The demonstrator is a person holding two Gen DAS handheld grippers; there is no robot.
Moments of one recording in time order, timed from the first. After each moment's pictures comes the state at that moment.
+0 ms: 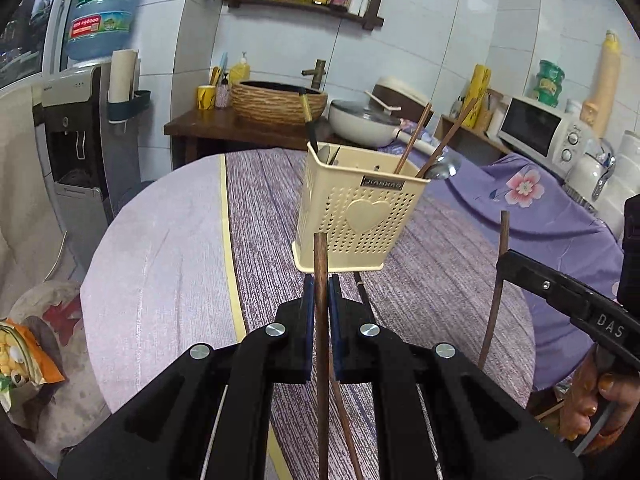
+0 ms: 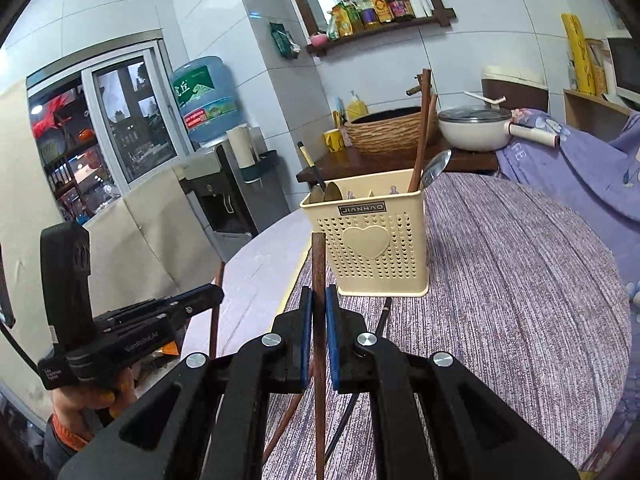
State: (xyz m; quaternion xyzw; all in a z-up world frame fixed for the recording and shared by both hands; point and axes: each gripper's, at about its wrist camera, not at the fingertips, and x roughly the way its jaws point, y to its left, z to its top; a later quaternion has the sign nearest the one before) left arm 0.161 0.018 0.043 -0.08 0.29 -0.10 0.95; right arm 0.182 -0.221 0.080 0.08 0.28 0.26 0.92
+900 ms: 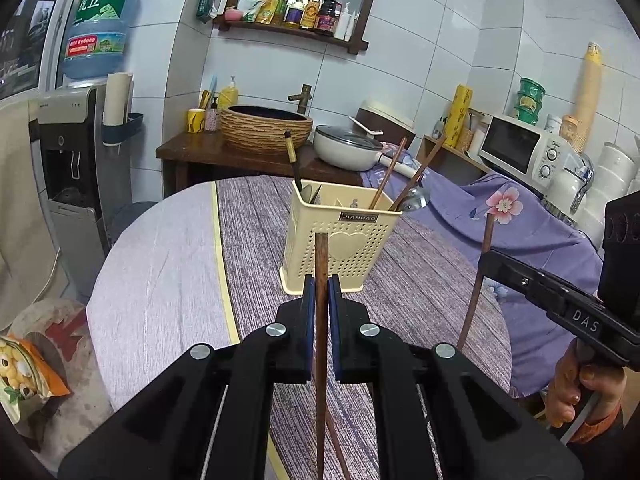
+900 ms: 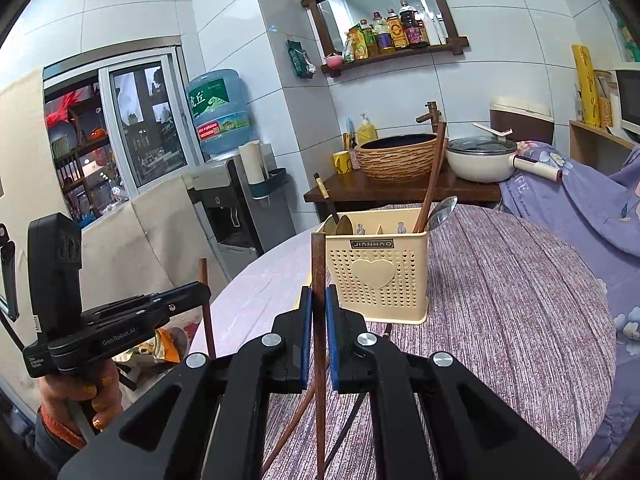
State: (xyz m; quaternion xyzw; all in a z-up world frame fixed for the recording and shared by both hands) left arm 0.141 0.024 0.078 -0.08 0.26 -0.12 0.96; right arm 0.175 -0.220 0.106 0.06 0.24 0.27 0.93
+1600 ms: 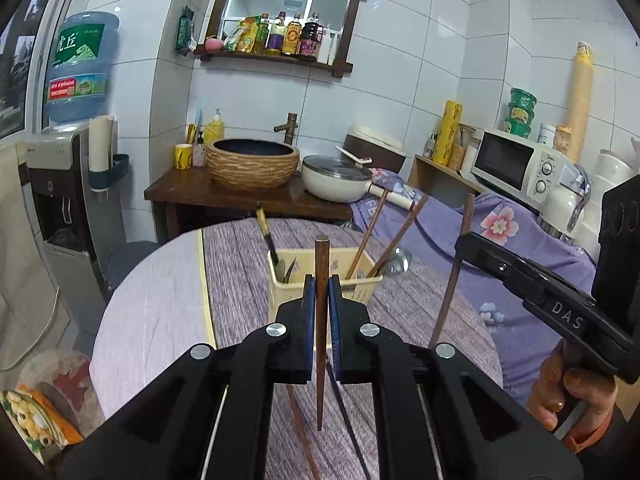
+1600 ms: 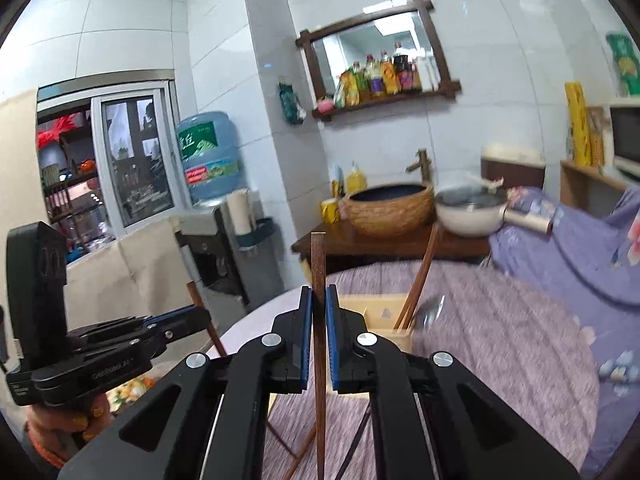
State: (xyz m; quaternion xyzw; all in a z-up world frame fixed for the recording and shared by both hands) left arm 0.184 0.000 0.149 -0.06 0.22 -0.13 0.96; right arm 0.213 -0.217 0.167 0.06 0.16 0.24 0.96
